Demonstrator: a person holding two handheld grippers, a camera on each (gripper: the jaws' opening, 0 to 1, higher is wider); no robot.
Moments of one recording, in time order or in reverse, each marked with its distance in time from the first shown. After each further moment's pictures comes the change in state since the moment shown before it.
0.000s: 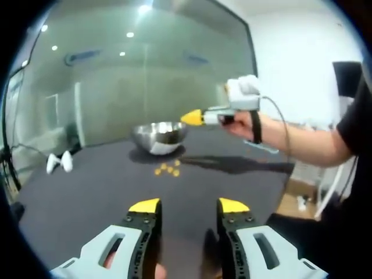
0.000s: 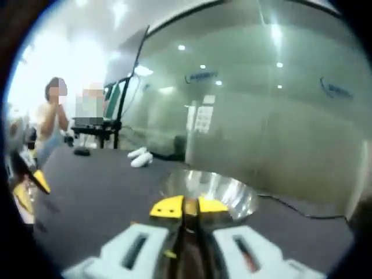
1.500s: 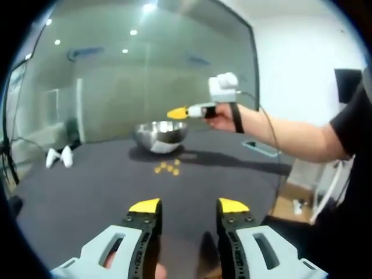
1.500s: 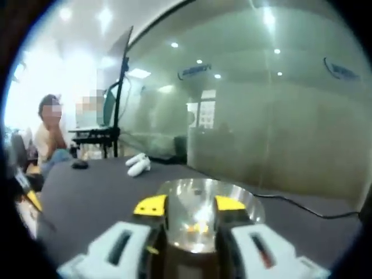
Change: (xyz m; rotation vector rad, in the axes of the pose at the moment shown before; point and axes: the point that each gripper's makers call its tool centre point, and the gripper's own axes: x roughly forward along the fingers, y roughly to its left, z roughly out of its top) left arm -0.008 0.004 0.001 -0.044 0.001 -0.007; right arm 0.045 -0.029 0.003 0.105 0.019 0.046
